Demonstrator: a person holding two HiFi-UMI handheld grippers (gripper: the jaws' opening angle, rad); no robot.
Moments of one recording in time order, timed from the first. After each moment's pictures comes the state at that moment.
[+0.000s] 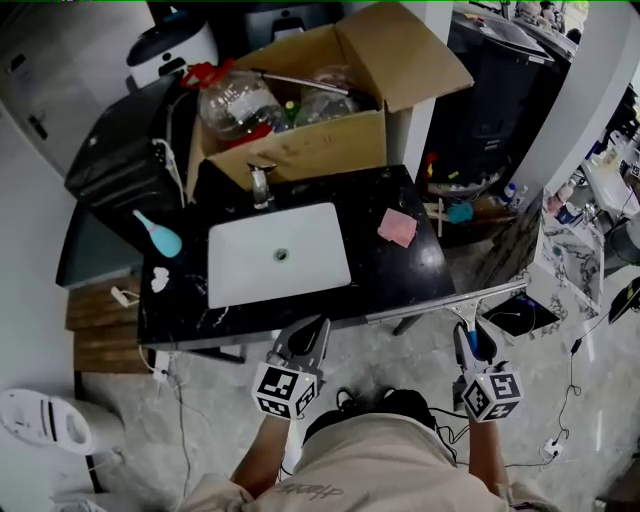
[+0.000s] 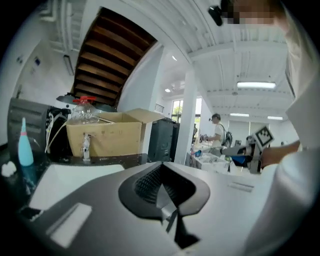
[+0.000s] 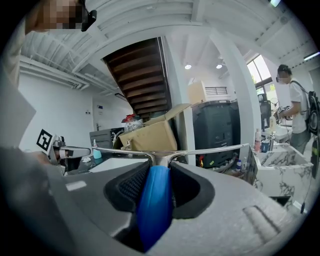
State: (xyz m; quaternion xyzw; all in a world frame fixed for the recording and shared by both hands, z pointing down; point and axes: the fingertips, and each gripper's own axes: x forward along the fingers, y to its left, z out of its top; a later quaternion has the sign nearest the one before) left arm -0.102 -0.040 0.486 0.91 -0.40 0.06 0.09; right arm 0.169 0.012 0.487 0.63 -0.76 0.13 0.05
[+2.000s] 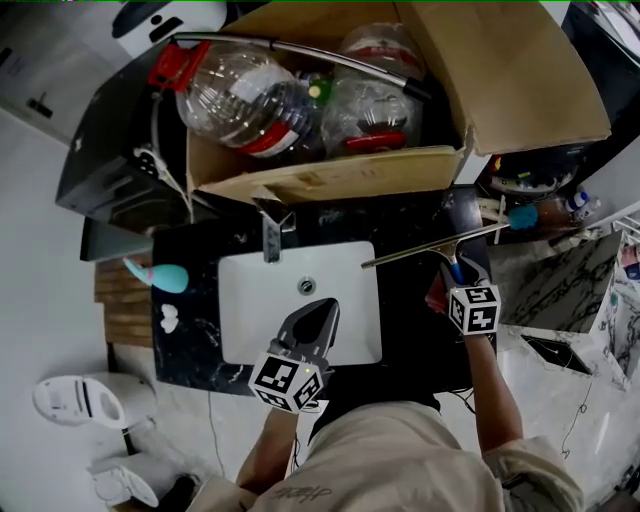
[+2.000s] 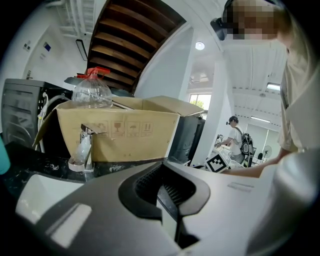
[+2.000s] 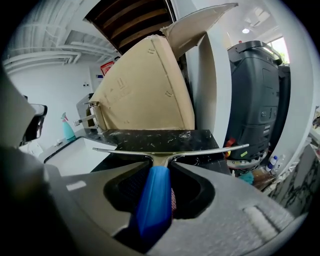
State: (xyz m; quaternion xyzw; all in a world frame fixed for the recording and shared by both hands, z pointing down) left arm -0.118 -0.298 0.501 0.87 -0.45 0.08 0.18; right arm 0.121 -0.392 0.648 0.53 -0.79 0.23 0.22
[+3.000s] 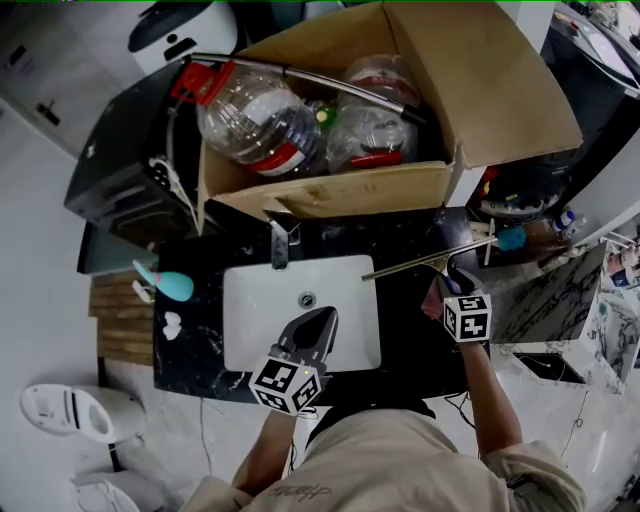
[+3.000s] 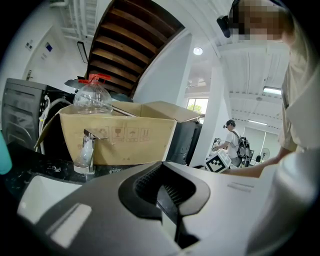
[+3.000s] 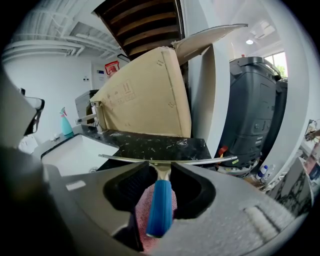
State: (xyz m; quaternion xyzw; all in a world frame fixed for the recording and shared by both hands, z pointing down) left arm -0.128 -0.283 0.488 0.88 -0.44 0.05 0.17; right arm 0.123 -0.382 0.622 0.55 -0.77 0.19 0.24
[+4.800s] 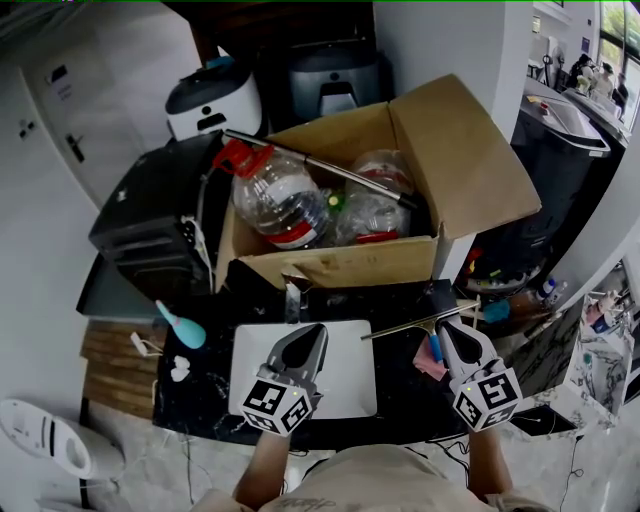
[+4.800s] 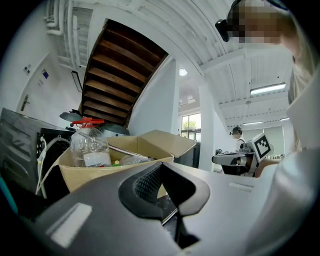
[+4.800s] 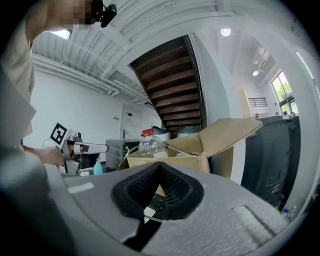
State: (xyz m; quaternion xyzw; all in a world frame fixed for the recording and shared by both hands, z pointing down) left arm -0.150 -0.295 0.366 0.89 -0.46 -0.04 0.04; right arm 0.063 -0.292 0.368 0.49 -0.87 0.01 0.04
